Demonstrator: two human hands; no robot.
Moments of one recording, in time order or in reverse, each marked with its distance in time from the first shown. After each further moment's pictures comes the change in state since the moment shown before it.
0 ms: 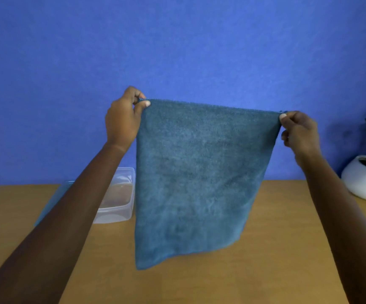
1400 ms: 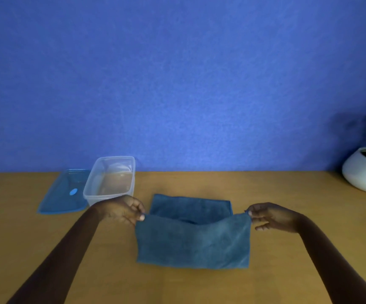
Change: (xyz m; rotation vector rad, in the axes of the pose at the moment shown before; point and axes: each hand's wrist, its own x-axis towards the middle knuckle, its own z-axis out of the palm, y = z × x) left_hand -0.156 -0.118 0.010 -0.315 -1.403 -0.783; right_hand -0.095 0.155 -0.026 -0.166 -0.930 0.853
